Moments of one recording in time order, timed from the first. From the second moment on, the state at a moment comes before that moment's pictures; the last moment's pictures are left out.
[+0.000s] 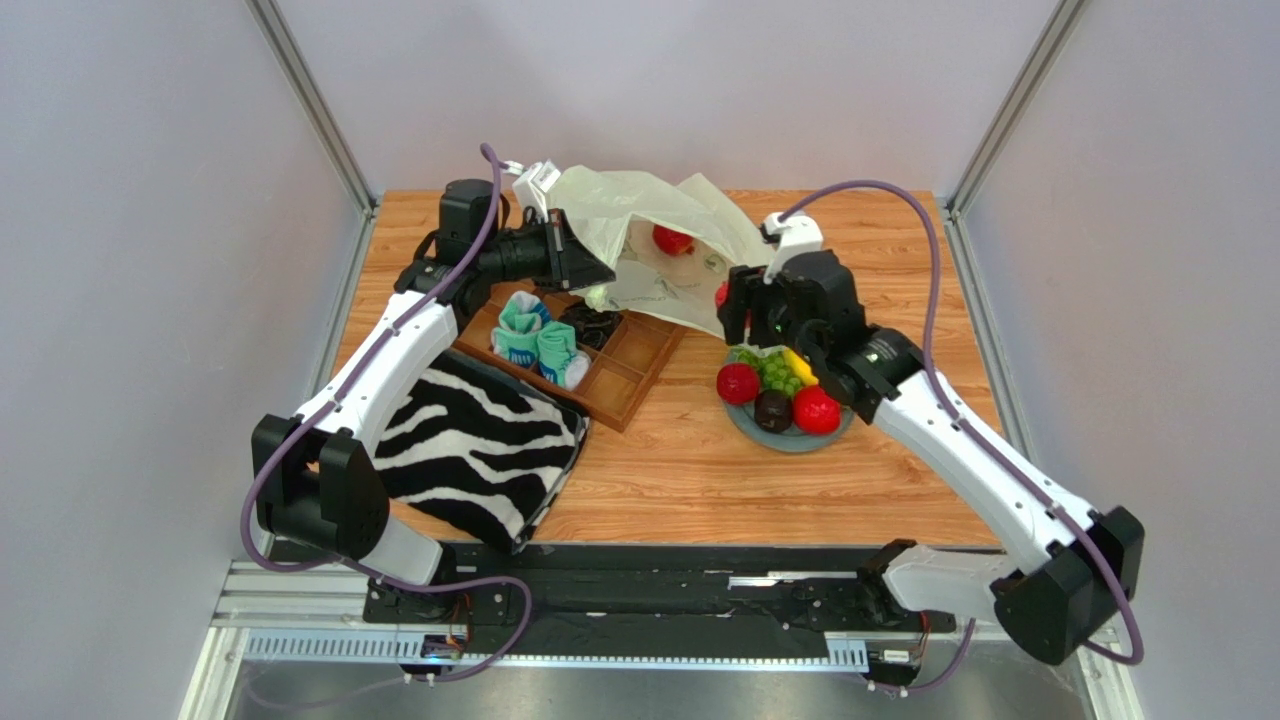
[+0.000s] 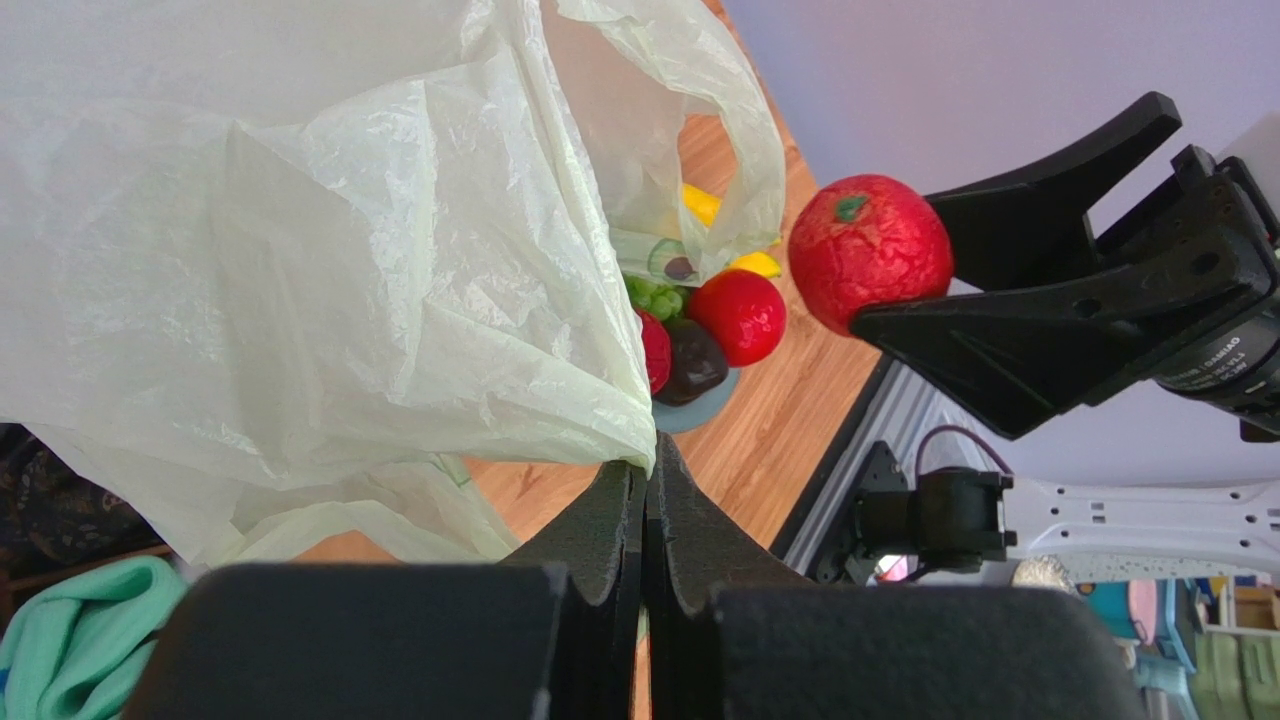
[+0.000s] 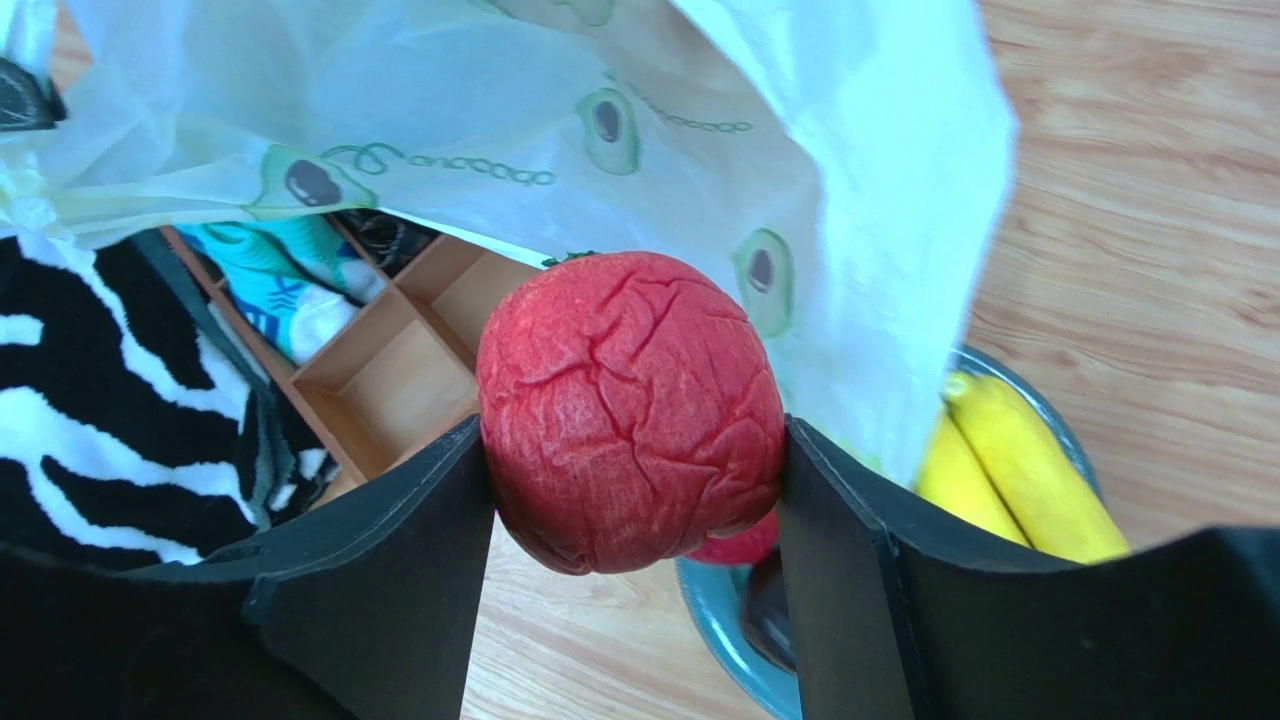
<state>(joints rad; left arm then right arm) -0.29 1.50 1.32 -0.23 0.75 -0.46 0.58 1.18 1.13 -0.41 0.18 0.26</state>
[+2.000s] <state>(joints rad) -0.29 1.51 1.32 -0.23 0.77 -0.46 0.58 2.08 1.72 -0.32 0.35 0.36</state>
